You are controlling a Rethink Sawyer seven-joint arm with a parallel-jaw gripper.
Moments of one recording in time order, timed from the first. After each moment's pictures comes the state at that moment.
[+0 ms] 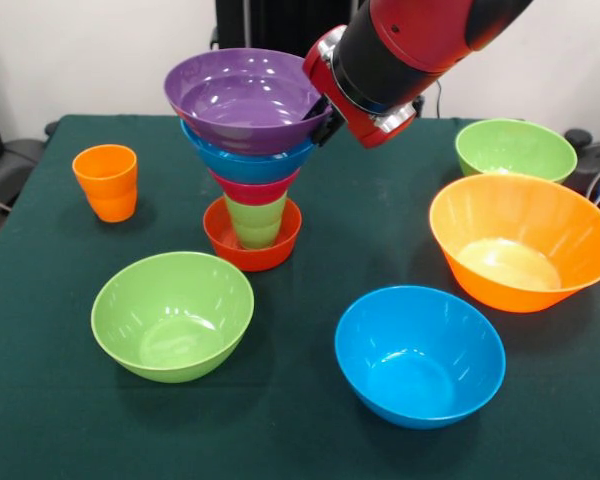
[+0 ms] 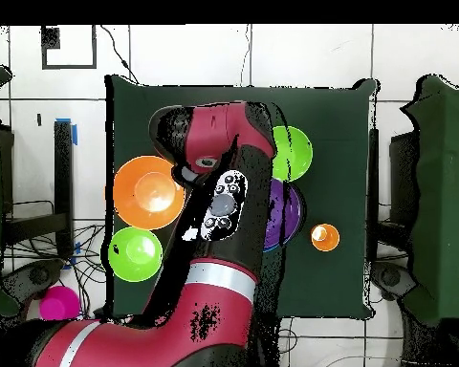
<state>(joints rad) 0.05 -0.36 -0.31 1.05 -0.16 1.37 2.40</state>
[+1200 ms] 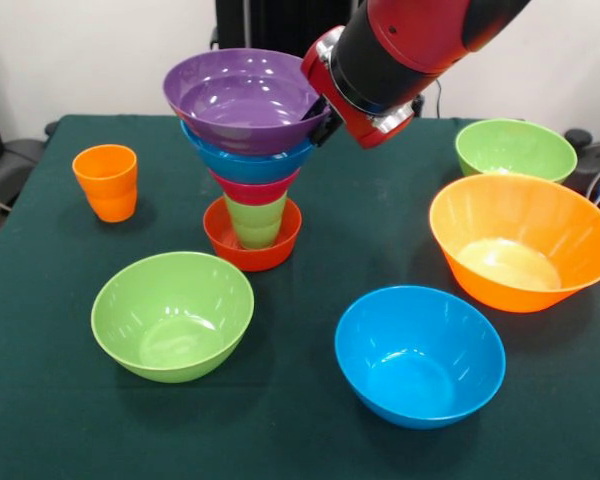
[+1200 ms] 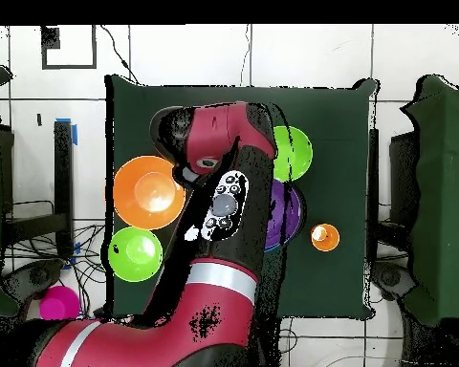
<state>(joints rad) 0.05 -0.36 -0.31 1.05 -0.16 1.36 2.40</state>
